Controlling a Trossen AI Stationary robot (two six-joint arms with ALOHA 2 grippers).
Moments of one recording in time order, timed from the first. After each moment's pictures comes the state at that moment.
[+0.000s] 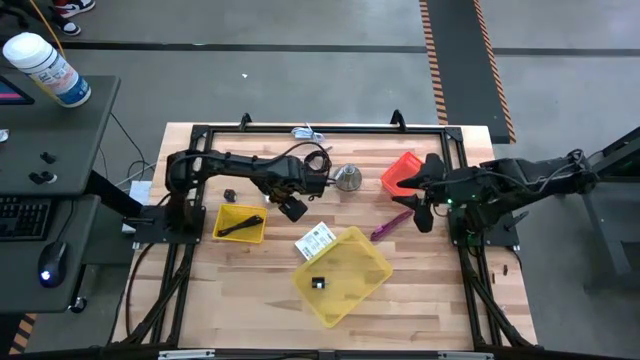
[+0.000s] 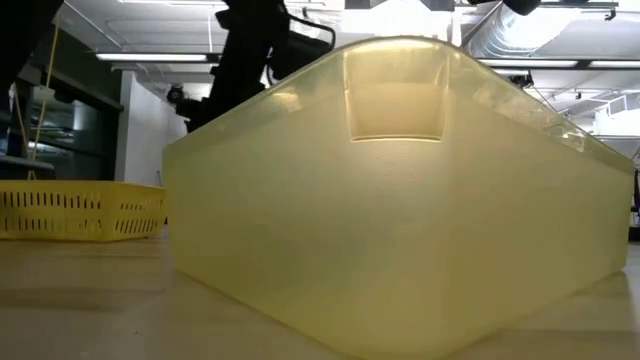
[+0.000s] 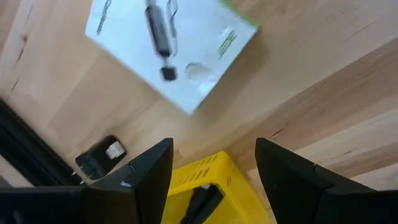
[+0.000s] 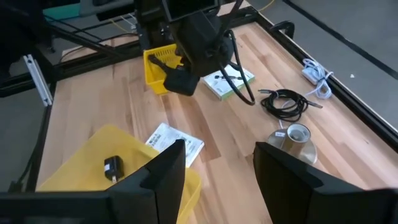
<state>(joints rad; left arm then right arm) 0.25 1.94 1.49 -1.37 -0.17 -0.75 0.23 0.93 1.10 -0.74 0.38 0.42</state>
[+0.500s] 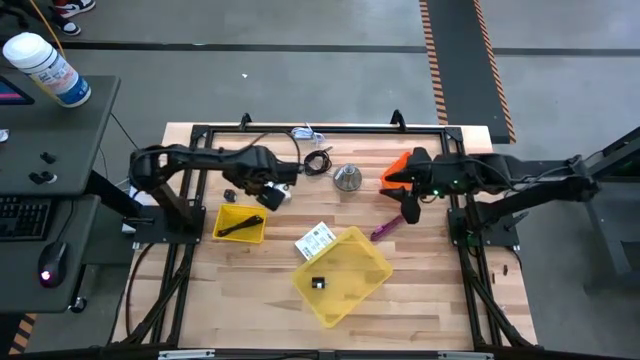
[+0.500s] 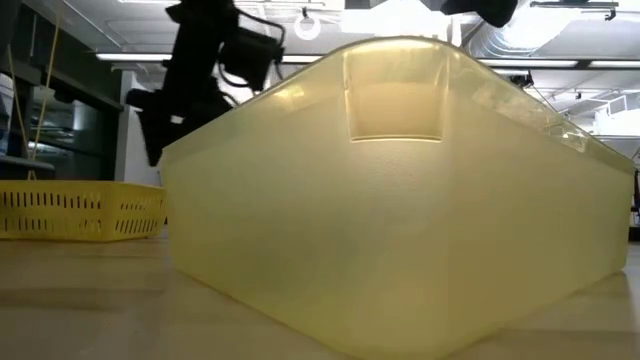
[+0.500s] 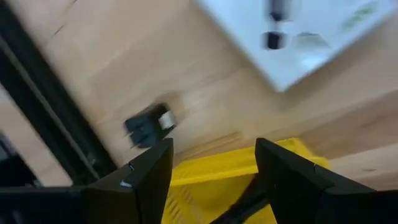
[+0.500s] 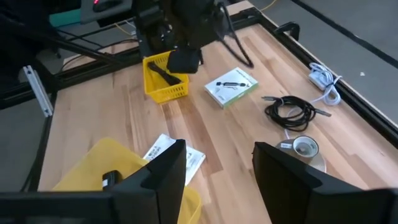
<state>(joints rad) 0.35 1.67 1.21 -1.34 -0.20 -0.85 0.07 0.99 1.10 -0.63 0.23 0.36</state>
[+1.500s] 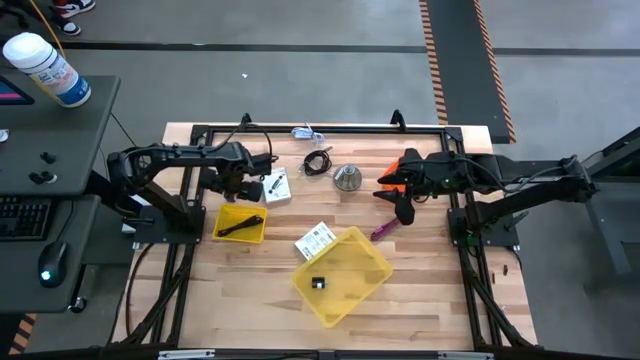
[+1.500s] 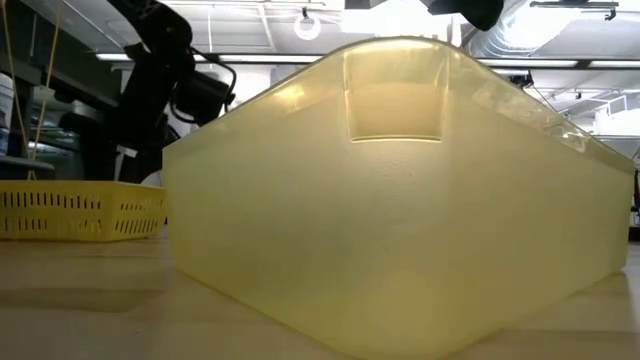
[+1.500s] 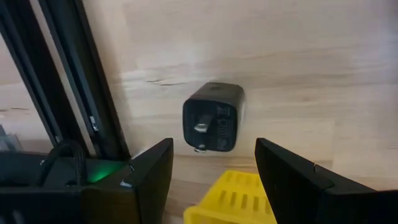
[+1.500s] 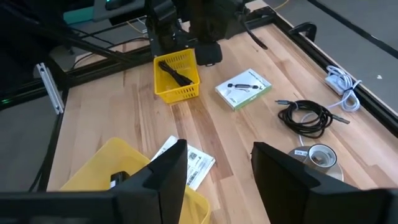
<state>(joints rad) 0.57 1.52 0.86 -1.20 -0.14 -0.99 0.05 1.03 1.10 -0.58 0.16 0.33</state>
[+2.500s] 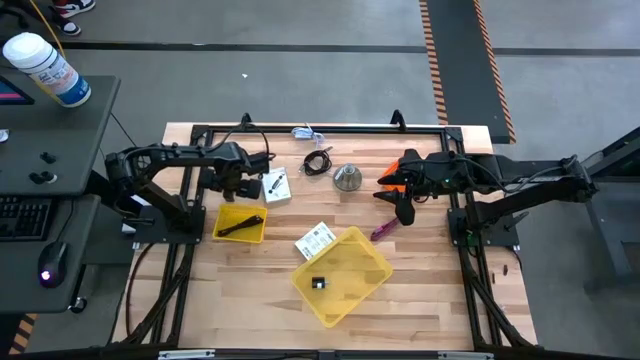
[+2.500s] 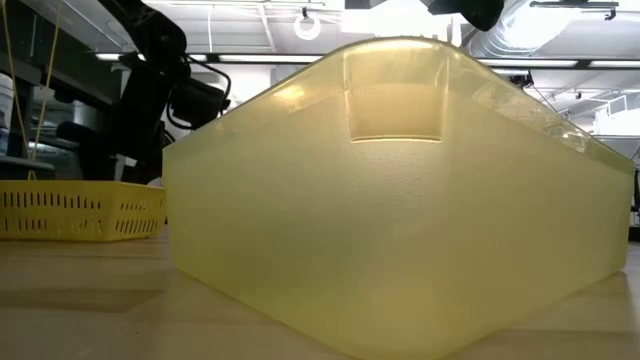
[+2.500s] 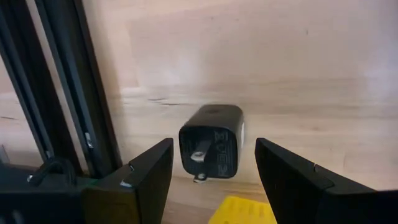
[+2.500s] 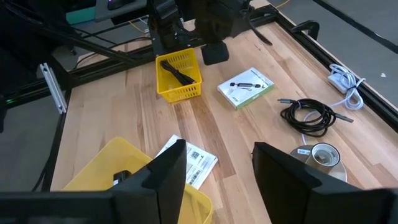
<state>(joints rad) 0.61 1.51 0.82 -1.12 -0.18 -0.99 0.05 1.03 1.10 -0.58 0.15 0.34</state>
